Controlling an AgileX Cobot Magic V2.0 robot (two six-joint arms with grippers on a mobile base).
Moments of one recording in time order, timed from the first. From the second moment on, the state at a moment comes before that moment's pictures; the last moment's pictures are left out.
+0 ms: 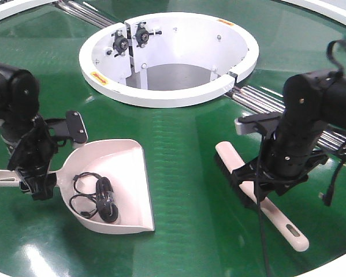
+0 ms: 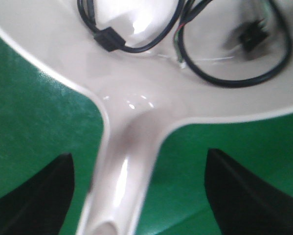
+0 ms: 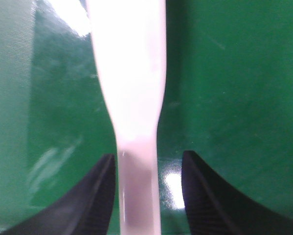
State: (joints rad) left arm -0.25 1.76 -1.33 0.09 1.20 0.88; right arm 0.31 1.69 -1.24 -0.01 1.16 0.06
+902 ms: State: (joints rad) left arm -0.25 0.95 -1.29 -0.21 1.01 0.63; right arm 0.31 0.86 -0.96 -0.09 0.68 0.05
